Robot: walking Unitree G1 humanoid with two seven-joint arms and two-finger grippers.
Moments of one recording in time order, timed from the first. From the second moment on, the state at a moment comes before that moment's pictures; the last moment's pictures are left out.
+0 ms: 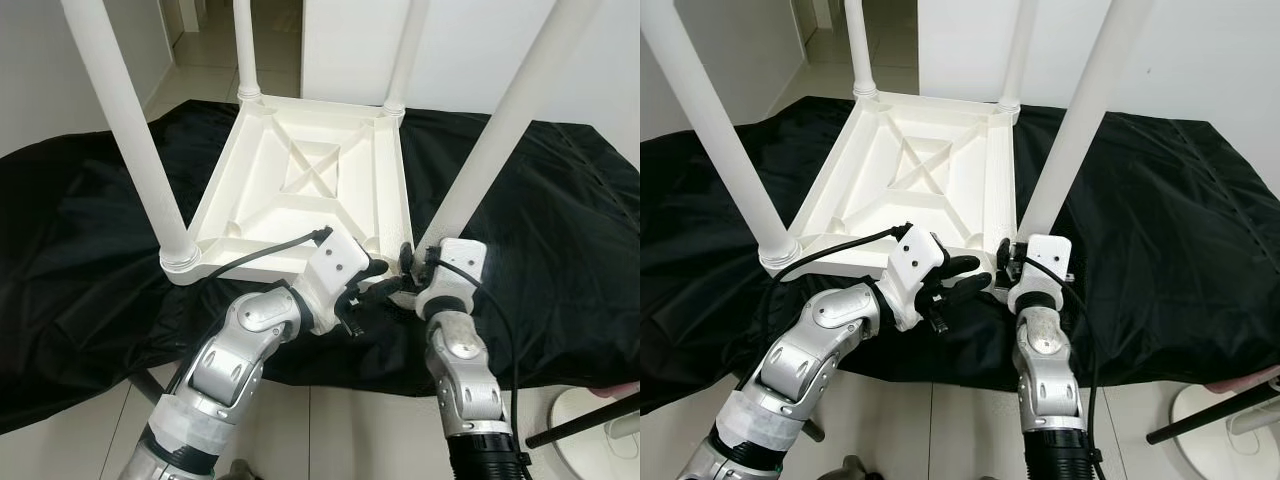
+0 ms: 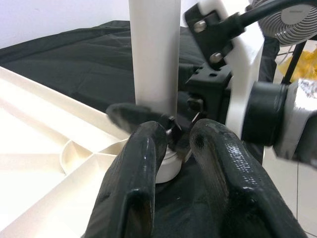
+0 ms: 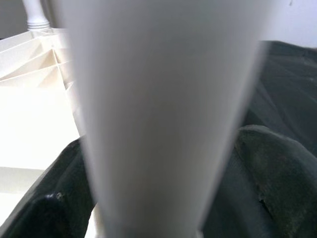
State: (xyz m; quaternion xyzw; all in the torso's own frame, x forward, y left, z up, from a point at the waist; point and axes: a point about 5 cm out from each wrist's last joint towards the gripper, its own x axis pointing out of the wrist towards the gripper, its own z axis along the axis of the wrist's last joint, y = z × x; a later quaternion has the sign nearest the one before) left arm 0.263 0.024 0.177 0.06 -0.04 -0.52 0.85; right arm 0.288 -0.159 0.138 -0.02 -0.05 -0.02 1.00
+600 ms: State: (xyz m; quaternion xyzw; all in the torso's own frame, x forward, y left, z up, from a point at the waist) left arm 0.264 0.023 0.179 0.06 -0.04 -0.52 0.85; right arm 0.308 -0.180 0.137 -0.09 -0.02 0.28 0.95
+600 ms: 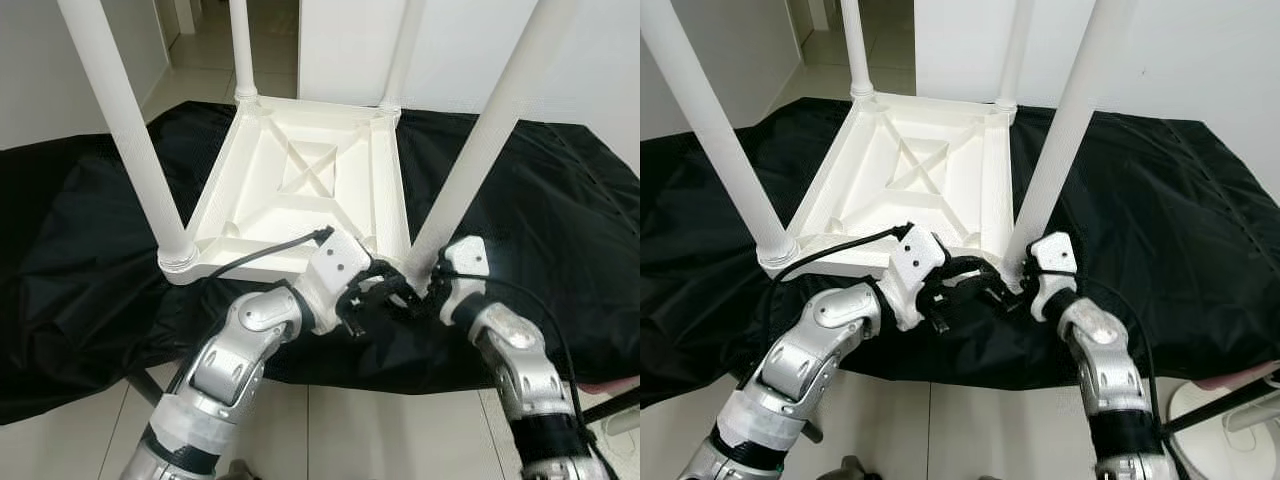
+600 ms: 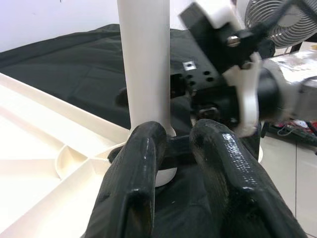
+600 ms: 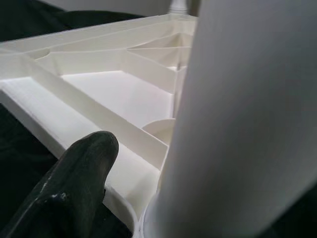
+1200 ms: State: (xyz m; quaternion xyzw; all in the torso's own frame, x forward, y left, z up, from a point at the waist) left arm 0.264 0.024 0.178 0.07 -0.04 -0.52 0.85; right arm 0.326 -0.189 0.128 -0.09 0.00 0.33 0.94
